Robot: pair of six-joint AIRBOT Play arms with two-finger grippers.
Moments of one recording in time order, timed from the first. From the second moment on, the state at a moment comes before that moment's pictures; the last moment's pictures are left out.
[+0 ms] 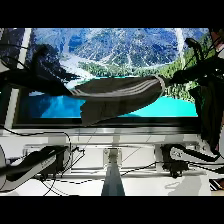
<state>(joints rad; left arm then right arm) 0.06 -1.09 1.07 0.87 -1.60 -1.18 -0.24 -1.31 1.29 -1.17 1.53 1.04</state>
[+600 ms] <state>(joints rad) -0.31 -1.09 0.80 0.88 -1.25 -1.20 -0.26 -1.40 1.24 -1.25 1.35 1.13</state>
